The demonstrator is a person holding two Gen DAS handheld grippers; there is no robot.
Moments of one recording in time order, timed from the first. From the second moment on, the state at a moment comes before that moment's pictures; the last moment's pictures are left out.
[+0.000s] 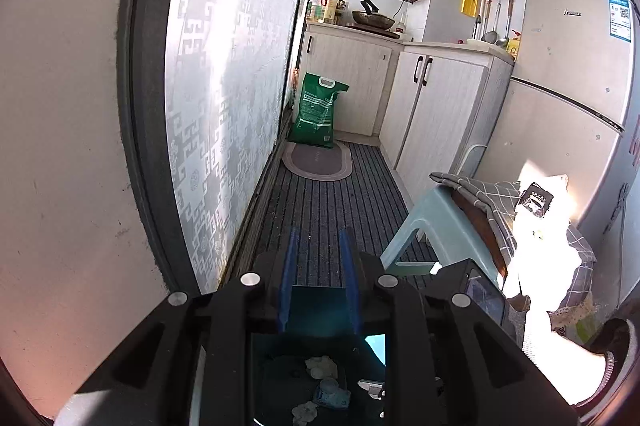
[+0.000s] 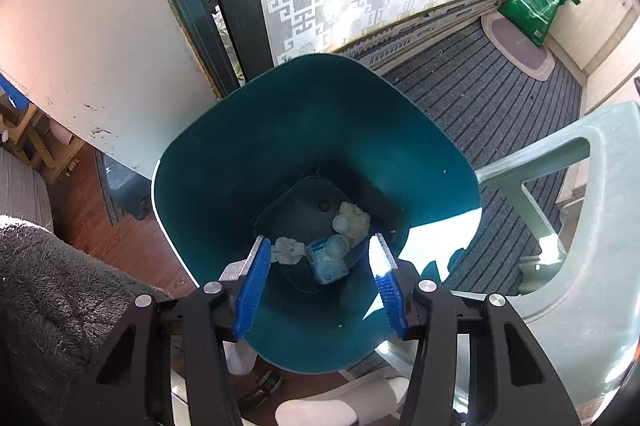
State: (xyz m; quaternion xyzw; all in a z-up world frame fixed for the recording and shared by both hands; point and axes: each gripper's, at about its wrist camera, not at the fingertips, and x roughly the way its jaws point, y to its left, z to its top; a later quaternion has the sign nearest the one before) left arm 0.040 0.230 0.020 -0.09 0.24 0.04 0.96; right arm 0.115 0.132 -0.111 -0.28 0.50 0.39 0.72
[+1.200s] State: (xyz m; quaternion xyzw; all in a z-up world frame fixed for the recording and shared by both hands) left arm 0.130 0.049 0.047 -0.03 0.24 -0.11 0.96; right arm 0.167 -0.103 0.045 -0.13 0.36 0.27 0.88
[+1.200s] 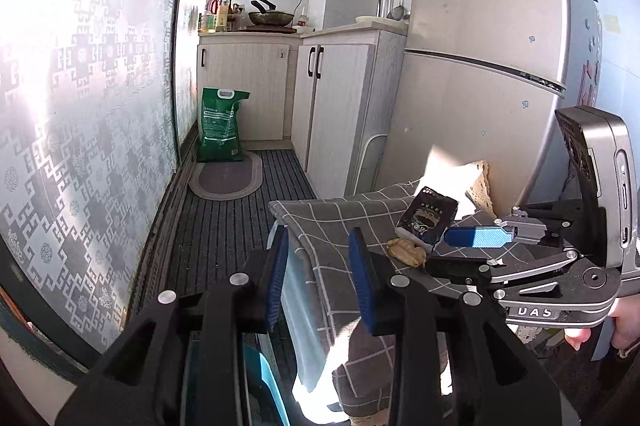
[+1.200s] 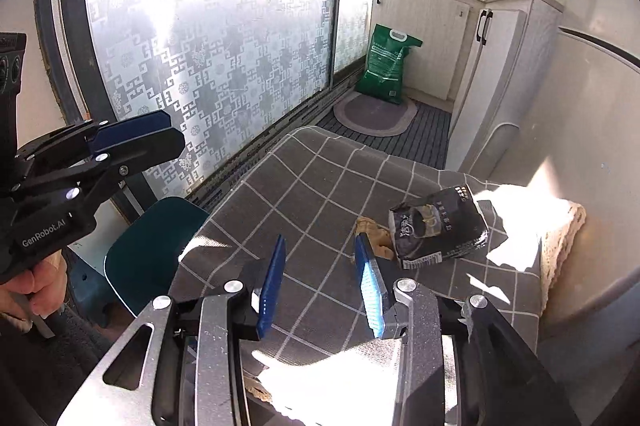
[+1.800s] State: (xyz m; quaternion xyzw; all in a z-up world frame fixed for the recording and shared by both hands) left arm 0.206 -0.045 -0.002 0.04 0.34 -0.18 0.92; right arm 0.200 -0.191 0.047 -0.08 0.37 0.26 0.89
